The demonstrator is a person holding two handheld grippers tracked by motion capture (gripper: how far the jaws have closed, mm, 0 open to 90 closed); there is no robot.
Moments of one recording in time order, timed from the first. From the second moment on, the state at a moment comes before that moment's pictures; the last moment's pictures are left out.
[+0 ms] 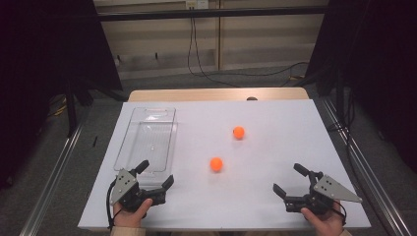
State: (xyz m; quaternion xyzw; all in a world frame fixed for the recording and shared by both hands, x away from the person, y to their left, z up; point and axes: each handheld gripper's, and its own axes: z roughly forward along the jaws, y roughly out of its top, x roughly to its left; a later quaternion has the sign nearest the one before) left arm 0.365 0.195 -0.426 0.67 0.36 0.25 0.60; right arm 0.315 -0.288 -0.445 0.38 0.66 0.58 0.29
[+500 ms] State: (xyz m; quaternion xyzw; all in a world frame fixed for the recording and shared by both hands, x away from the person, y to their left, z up) left arm 0.366 0.181 -0.422 0.67 0.36 0.24 0.60; right arm 0.315 -0.288 -0.446 0.38 0.66 0.58 0.29
